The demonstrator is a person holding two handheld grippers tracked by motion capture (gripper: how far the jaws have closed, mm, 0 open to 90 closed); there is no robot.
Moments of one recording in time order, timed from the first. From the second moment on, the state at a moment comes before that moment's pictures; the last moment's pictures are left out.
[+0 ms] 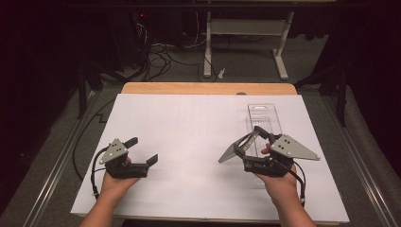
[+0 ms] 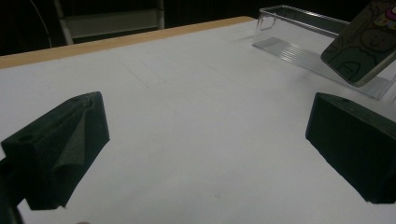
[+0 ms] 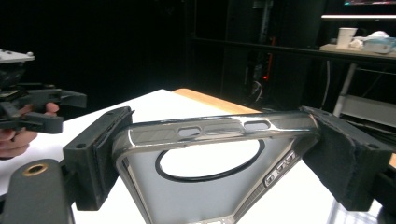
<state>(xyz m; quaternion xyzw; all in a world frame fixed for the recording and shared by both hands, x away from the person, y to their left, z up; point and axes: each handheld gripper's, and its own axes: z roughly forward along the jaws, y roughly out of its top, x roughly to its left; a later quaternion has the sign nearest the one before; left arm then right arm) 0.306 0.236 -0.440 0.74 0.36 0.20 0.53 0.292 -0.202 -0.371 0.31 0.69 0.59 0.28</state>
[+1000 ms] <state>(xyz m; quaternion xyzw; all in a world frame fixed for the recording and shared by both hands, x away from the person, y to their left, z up) 0.306 0.231 -0.441 0.75 0.35 0.19 0.52 0.279 -0.238 -0.336 0.34 0.63 0.61 0.35</state>
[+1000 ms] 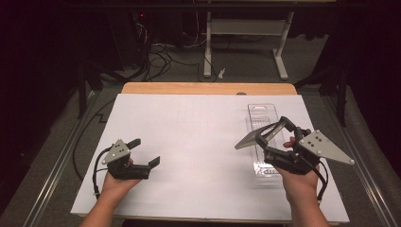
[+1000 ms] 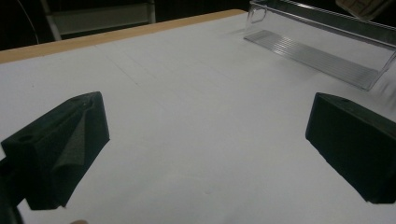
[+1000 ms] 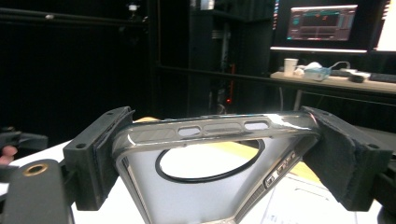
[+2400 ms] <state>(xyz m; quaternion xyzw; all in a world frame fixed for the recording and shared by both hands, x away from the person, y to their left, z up) 0.305 0.228 -0.440 0.76 0.34 0.19 0.52 0.289 -0.270 -0.344 0.41 0.61 0.53 0.42</state>
